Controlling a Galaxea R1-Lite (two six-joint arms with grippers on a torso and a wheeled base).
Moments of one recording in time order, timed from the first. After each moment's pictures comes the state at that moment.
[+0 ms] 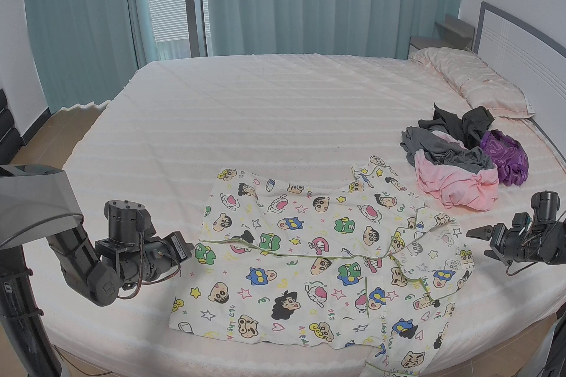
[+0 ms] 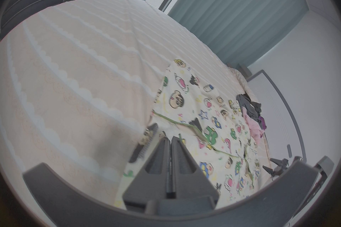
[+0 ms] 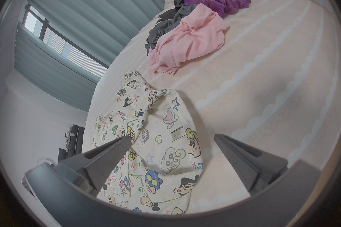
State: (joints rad) left arm -0.22 2.10 -0.49 -1.02 -0.13 -0.68; right arm -0.34 1.97 -0.46 -0.74 0.49 0.39
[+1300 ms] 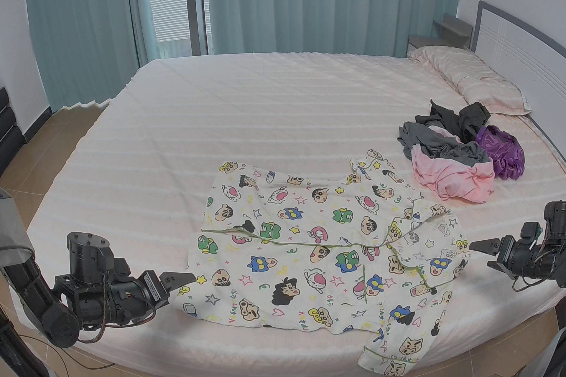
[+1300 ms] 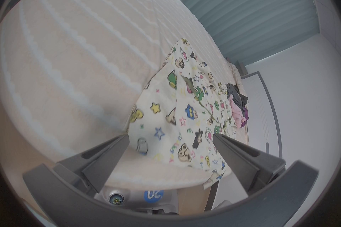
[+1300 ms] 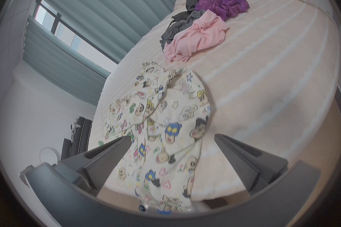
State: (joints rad) left arm -0.24 1.84 -0.12 -1.05 -0.27 -0.85; right arm -0.29 1.72 -0.24 -0.74 0.50 0.39
